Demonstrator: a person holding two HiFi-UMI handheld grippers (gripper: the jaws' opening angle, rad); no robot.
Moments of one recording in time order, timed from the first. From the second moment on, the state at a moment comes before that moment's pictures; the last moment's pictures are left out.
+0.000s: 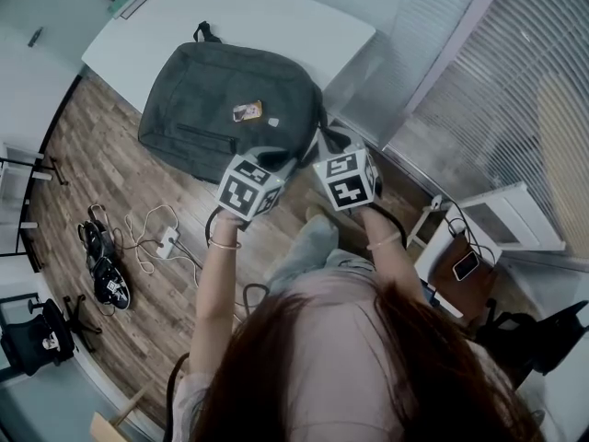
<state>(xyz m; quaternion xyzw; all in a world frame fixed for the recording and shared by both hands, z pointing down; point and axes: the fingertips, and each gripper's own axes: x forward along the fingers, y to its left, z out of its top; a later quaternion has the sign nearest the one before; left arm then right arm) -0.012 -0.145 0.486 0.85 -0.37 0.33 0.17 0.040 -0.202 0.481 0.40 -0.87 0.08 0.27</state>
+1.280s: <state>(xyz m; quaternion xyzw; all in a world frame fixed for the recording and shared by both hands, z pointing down) -0.016 -0.150 0.489 0.87 -0.33 0.30 0.23 0.040 -0.265 0.475 0.40 -0.87 0.06 0.27</state>
